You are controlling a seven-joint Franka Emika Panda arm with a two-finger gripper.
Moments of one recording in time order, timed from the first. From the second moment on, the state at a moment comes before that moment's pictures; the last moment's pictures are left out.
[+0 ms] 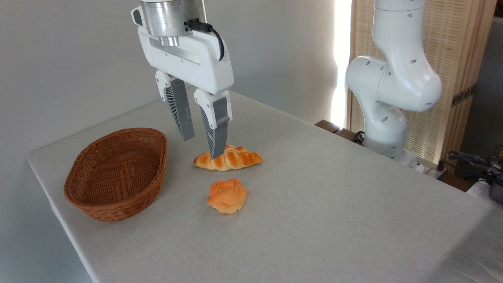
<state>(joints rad) -0.01 -0.01 -0.02 -1.61 -0.02 1.63 0.72</state>
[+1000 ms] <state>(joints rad) -0.06 0.00 -0.08 -1.68 -0.03 1.63 0.72</state>
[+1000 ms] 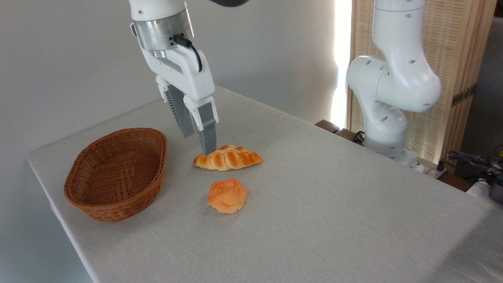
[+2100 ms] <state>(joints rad) -0.10 -0.13 -0.11 -2.25 0.07 2.11 0.79</state>
